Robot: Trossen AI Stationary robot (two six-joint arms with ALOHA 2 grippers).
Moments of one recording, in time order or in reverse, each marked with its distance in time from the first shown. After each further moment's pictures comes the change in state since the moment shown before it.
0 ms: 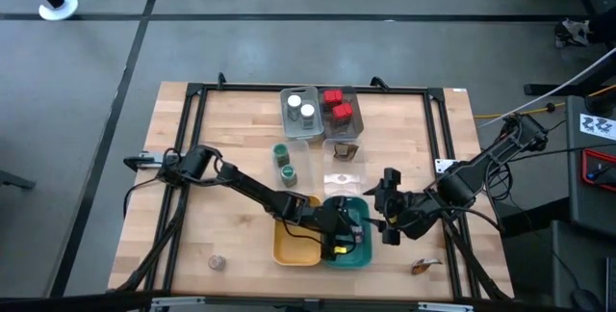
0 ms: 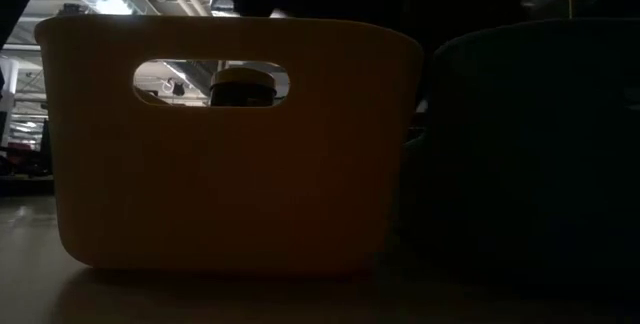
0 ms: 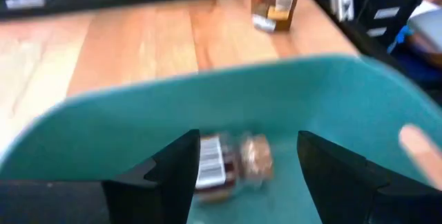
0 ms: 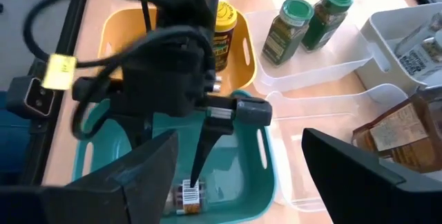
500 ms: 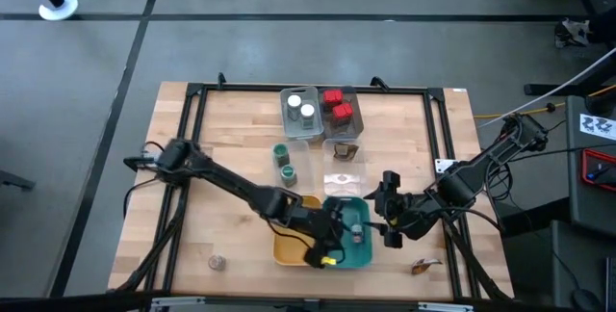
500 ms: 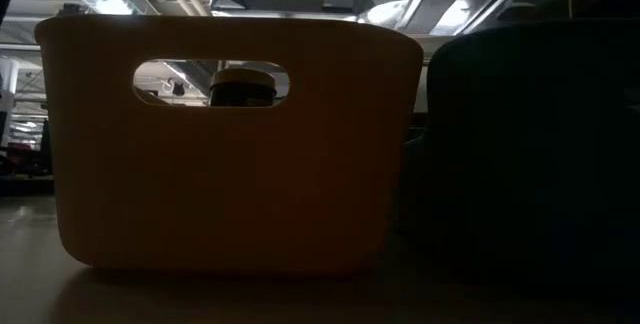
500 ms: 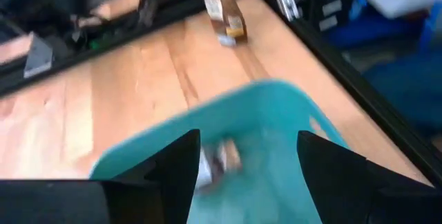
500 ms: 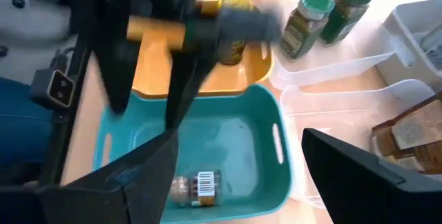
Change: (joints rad) left arm -0.053 -0.158 0.132 -0.380 0.000 0.200; right arm 0.000 0.000 0.000 0.007 -0.055 0.003
